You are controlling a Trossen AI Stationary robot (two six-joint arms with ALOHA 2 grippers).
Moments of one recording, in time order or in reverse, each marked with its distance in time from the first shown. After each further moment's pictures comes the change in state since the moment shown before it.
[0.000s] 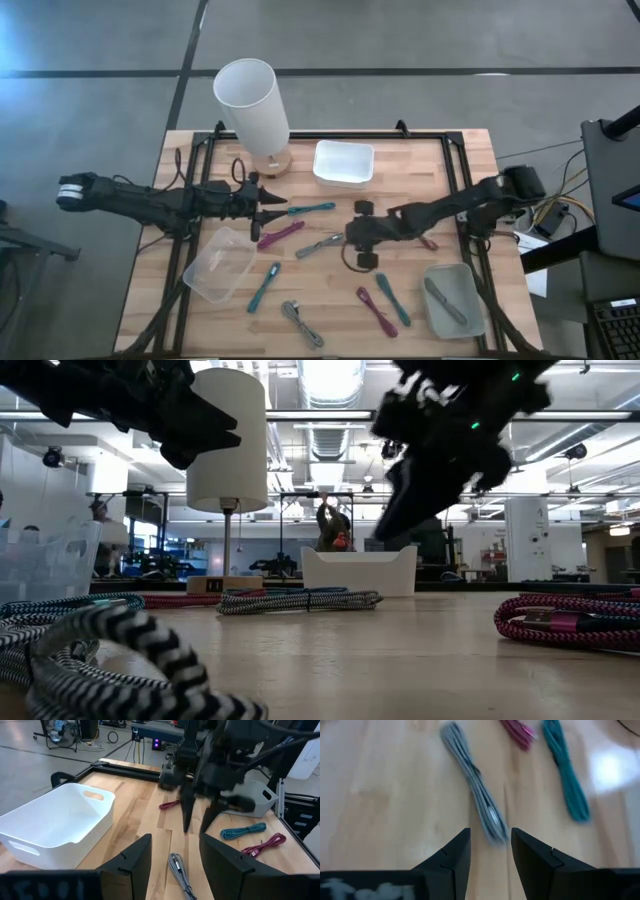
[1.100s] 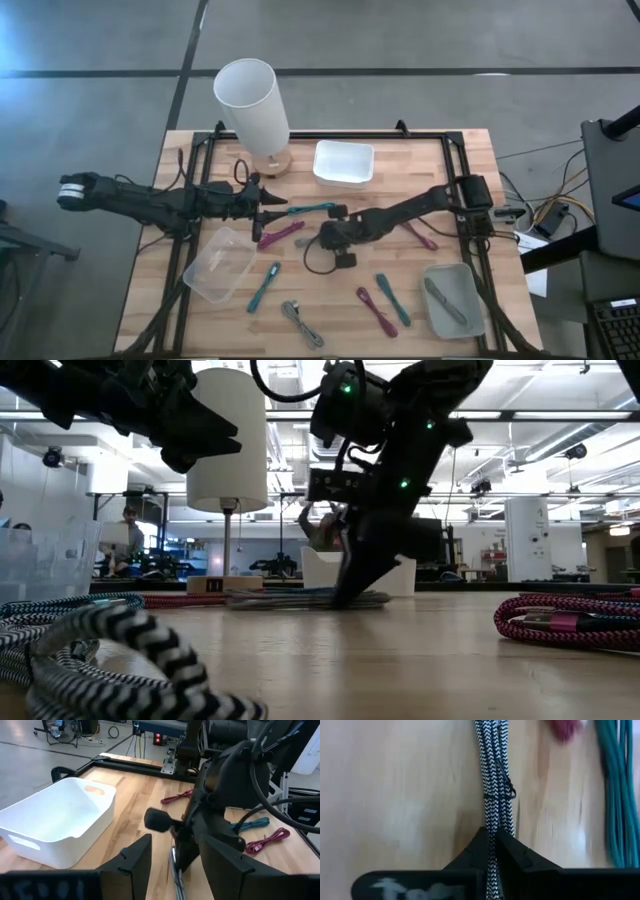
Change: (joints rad) left arm 0.000 0.018 -0.001 -0.006 -0.003 0.003; right arm -0.049 0.358 0.324 -0.223 0.007 -0.110
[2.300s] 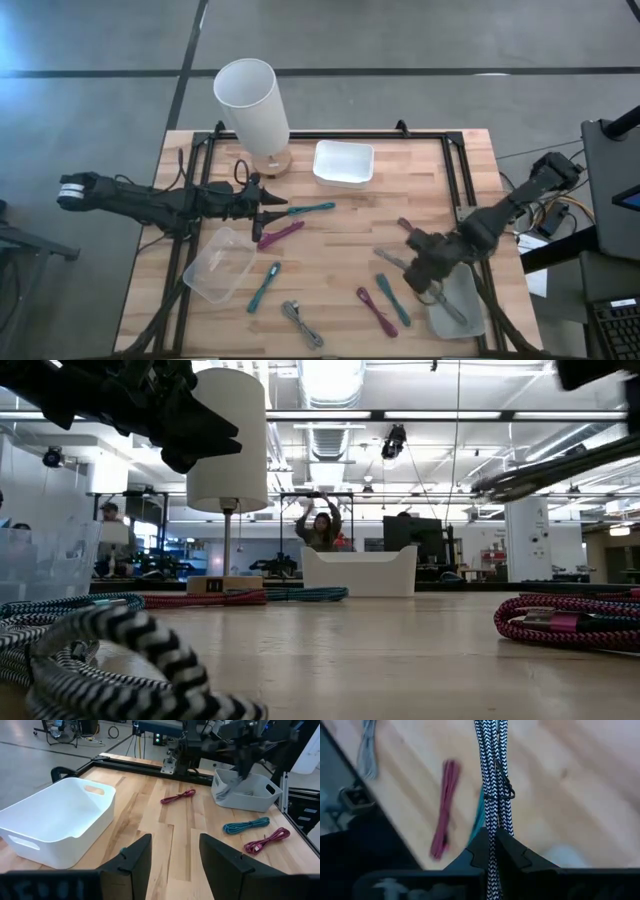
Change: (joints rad) left arm 0.000 0.002 0.000 0.003 0.000 0.001; right arm 0.521 -0.826 -0.343 -0.444 -0.066 1.507
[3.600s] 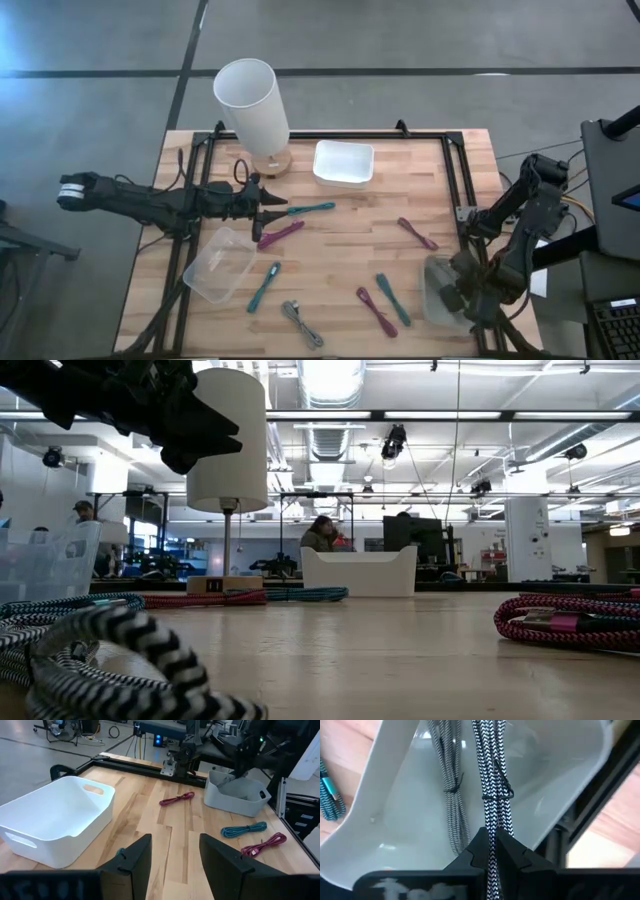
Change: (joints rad) left arm 0.000 0.000 0.000 0.008 0.000 -0.034; right arm 0.463 0.165 0.047 -0.361 -0.166 0.792
